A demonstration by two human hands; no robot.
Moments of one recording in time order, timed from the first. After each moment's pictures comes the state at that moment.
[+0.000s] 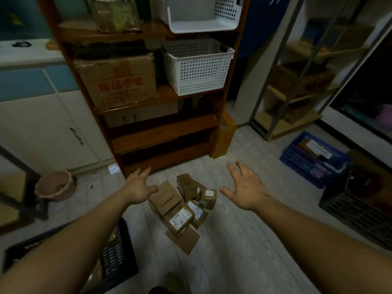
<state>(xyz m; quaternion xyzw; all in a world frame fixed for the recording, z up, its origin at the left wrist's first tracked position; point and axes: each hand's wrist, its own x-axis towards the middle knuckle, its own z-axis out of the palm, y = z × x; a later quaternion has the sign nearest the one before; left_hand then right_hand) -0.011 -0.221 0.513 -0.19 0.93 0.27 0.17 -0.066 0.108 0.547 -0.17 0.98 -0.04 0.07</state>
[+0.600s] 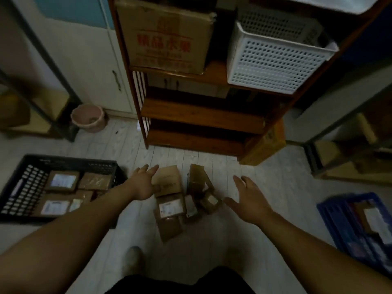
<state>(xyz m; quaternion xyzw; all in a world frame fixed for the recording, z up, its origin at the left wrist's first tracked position) -0.083 -0.179 0.447 -0.31 0.88 0.27 0.23 -0.257 0.103 0.473 -0.32 0.92 -0.04 0.23</state>
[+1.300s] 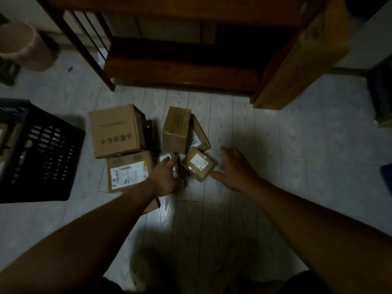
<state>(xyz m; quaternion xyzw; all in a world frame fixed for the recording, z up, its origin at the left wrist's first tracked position) -0.251 0.010 0.081 -0.33 0.83 0.38 0.22 -0.415 0.174 0.072 -0.37 0.86 -0.09 0.34</state>
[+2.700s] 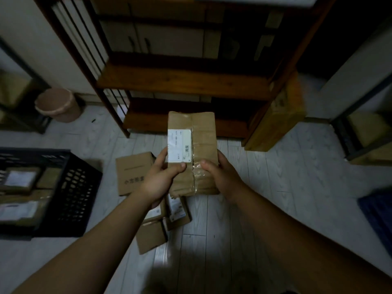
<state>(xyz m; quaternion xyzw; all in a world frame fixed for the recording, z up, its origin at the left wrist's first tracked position) -0.258 -0.022 0.234 -0.33 0.54 0.77 -0.12 -0.385 0.109 0.232 -0.18 0.67 -0.57 0.44</state>
